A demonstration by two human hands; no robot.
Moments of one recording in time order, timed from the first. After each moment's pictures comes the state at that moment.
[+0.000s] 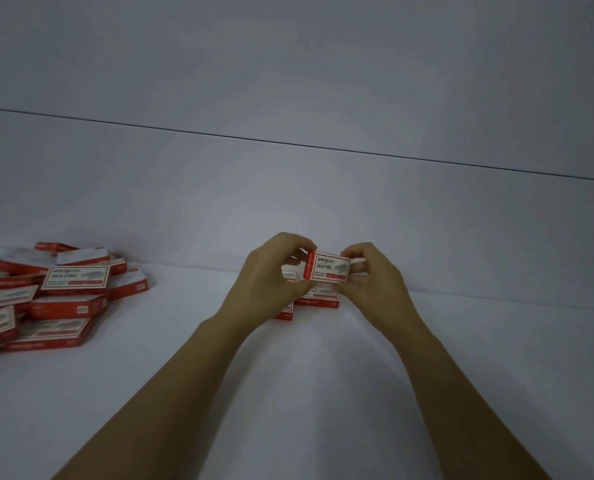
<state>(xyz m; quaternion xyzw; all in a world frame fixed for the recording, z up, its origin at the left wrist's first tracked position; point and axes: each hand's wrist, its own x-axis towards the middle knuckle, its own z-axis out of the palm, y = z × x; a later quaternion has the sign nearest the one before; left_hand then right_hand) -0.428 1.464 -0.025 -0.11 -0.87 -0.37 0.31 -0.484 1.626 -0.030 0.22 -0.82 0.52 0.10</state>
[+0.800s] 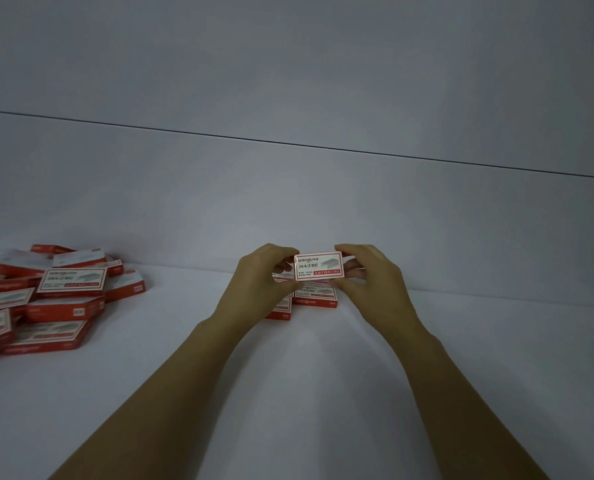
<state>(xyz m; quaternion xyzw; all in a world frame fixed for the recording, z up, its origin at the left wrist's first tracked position) -0.443 1.451 -0.040 -0.06 -0.89 -0.34 0.31 -0.489 1.627 -0.034 0.27 -0.83 0.44 0.20</state>
